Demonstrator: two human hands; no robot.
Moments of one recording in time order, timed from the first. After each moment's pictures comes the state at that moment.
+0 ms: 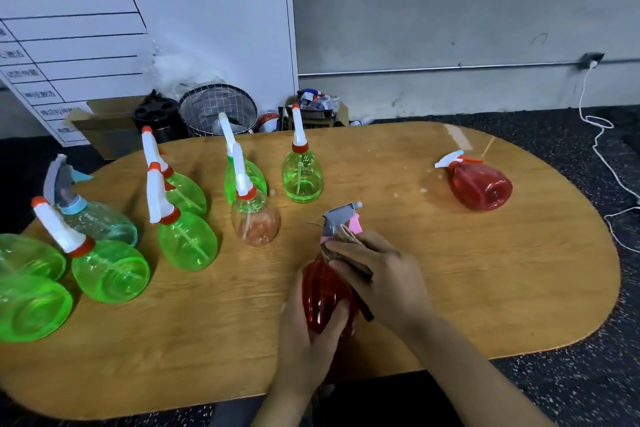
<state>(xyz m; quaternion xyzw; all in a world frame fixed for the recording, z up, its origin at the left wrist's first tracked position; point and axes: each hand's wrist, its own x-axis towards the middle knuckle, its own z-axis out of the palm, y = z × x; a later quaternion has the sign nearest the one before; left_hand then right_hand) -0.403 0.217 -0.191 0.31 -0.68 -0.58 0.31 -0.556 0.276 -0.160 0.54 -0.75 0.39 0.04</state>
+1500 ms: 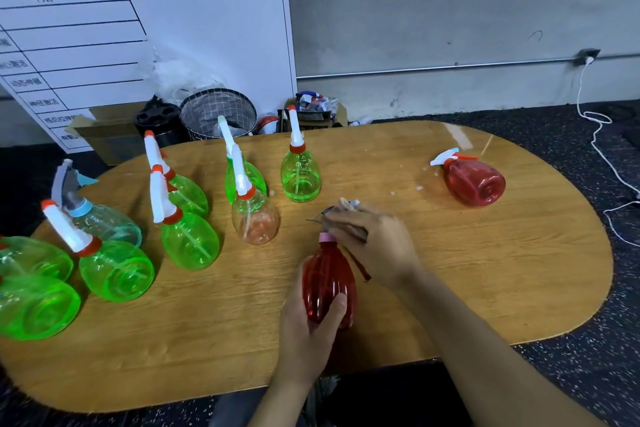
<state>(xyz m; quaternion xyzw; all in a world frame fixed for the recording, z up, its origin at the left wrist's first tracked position) -0.403 0.218 -0.204 0.33 -0.69 -0.57 0.30 -0.591 0.247 -0.153 0.52 -0.77 0.37 -0.01</state>
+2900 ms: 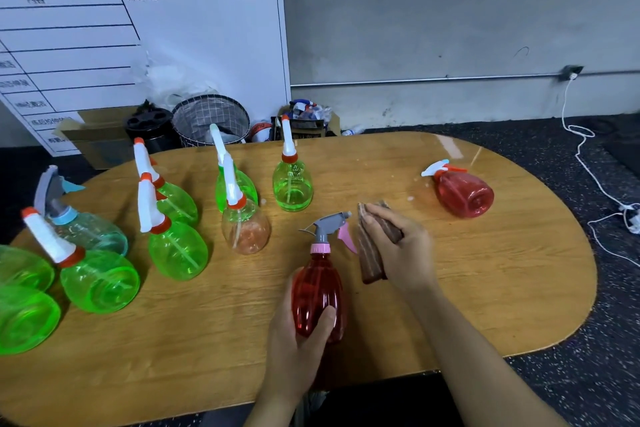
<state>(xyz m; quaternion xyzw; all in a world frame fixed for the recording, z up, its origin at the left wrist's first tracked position) -0.402 0.217 -0.205 0.34 -0.68 -0.58 0.29 -0.609 0.270 -0.156 0.33 -0.74 0.58 -0.05</state>
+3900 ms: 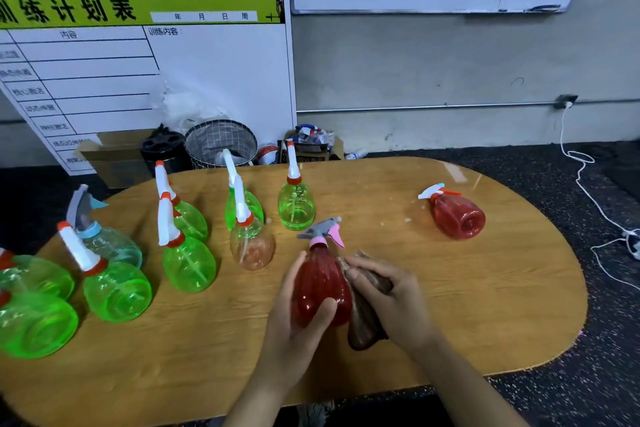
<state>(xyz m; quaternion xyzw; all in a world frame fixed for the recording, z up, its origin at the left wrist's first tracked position) -0.402 0.209 -0.145 0.26 -0.67 -0.63 0.29 -0.561 0.311 -0.128 0.37 -0.67 0.61 -0.21</state>
